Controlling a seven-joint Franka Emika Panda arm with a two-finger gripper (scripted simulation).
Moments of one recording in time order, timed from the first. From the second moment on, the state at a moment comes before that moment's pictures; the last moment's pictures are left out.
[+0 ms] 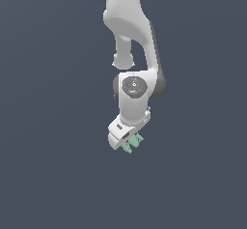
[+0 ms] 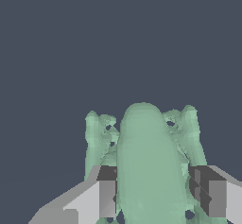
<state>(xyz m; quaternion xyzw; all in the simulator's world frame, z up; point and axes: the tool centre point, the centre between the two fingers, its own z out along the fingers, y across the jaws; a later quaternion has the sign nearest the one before) 0.068 0.031 0.094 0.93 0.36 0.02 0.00</state>
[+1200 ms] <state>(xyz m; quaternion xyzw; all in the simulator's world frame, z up) -0.056 -0.081 0.224 0.93 0.35 0.00 0.00</state>
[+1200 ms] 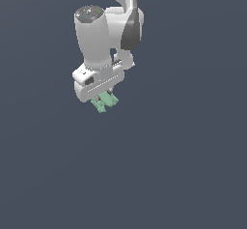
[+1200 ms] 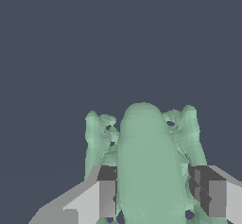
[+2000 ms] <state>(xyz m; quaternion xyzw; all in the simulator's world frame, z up) -0.069 -0.096 0.250 0.94 0.35 0.00 0.00</state>
